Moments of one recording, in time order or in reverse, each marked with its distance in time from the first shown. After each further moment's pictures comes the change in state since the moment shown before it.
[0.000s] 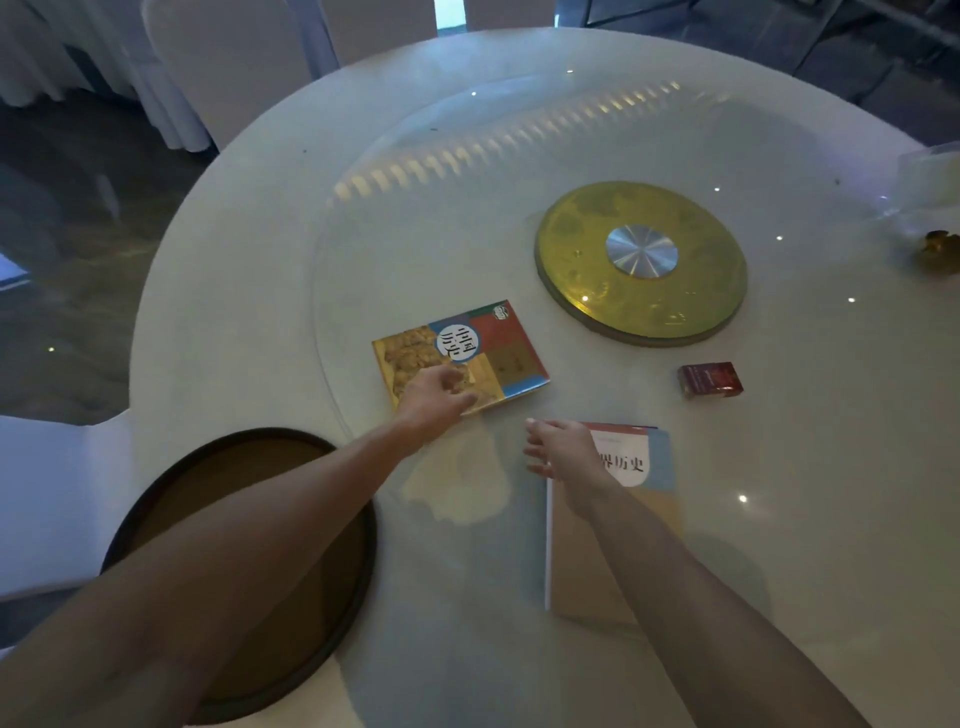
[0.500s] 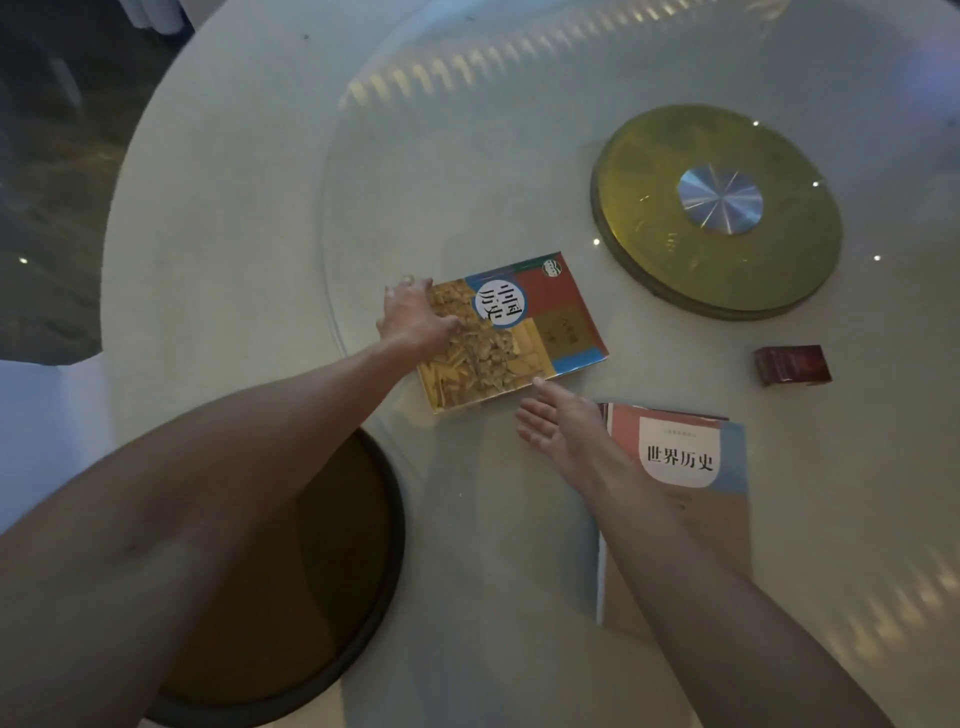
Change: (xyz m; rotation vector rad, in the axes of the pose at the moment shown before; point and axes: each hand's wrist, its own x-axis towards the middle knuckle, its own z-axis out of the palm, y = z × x) left_hand 0.113 -0.043 -0.047 0.203 0.157 -0.094; right_hand 0.048 0.002 0.074 0.333 -0.065 0.217
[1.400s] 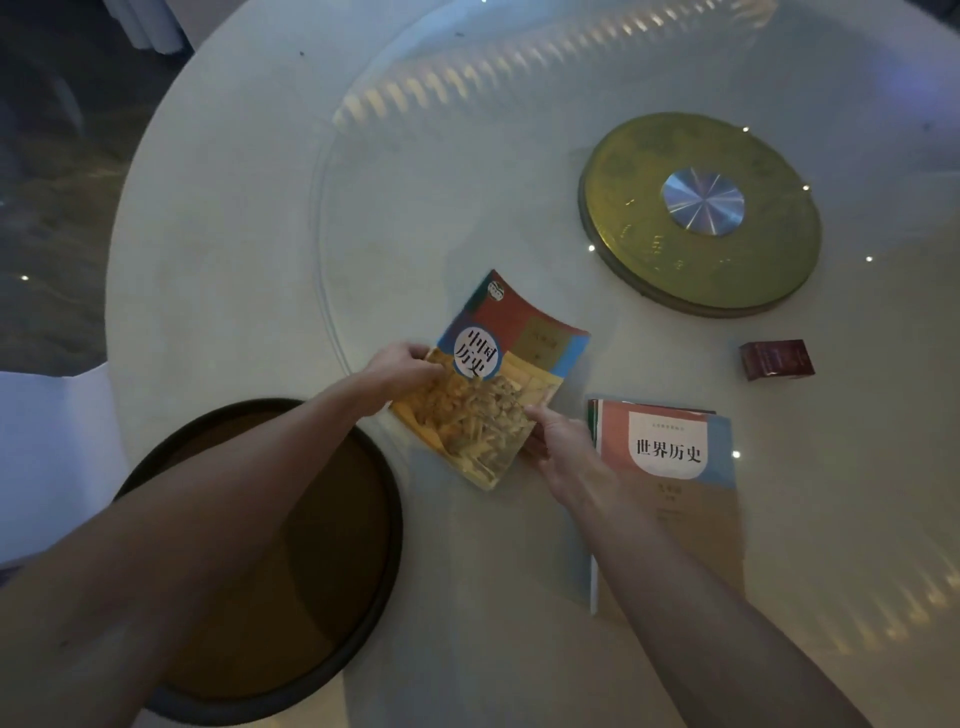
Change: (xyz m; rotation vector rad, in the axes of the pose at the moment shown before) left_hand -0.048 -0.026 -0.018 -0.176 -0.424 -0.119; right_hand -0.008 0.022 -0.007 -0.026 0.090 0.001
